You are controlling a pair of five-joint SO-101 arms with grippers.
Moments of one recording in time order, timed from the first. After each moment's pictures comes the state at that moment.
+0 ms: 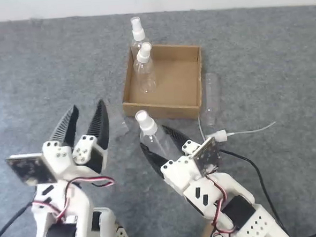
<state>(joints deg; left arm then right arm) -3.8 -103.5 69.5 53.5 17.5 -46.1 -101.9 95.3 26.5 -6.4</state>
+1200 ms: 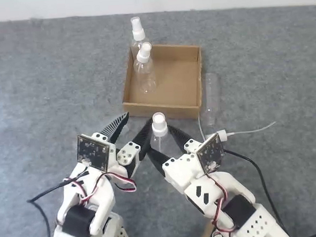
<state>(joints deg) 17.5 -103.5 83.9 48.9 5.3 -45.7 -101.8 95.3 26.5 -7.6</state>
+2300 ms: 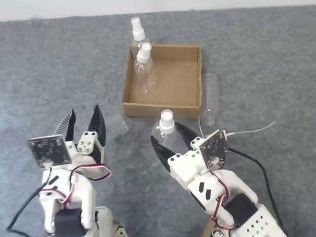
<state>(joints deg) -9.9 -103.5 81.6 49.9 8.6 -39.6 -101.9 95.3 30.2 -7.6</state>
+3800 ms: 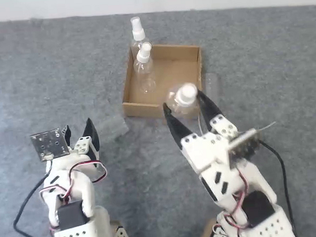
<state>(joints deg) -17.8 -103.5 92.7 49.9 8.6 -33.1 -90.5 73.8 22.4 -0.3</state>
